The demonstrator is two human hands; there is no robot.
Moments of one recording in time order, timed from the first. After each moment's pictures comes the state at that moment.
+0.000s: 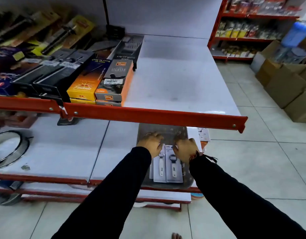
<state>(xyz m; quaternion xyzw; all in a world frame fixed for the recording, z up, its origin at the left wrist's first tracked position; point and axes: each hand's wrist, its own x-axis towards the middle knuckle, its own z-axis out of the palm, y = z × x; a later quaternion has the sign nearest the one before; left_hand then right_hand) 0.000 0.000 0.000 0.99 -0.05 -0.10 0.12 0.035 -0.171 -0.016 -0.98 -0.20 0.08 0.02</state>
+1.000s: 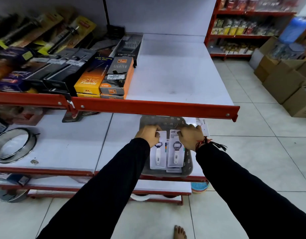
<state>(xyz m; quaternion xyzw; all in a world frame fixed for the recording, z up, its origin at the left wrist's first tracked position) -0.027 0.002 0.041 0.96 0.06 -0.08 0.26 0.018 -0.184 0.037 -0.98 -0.20 0.03 0.01</state>
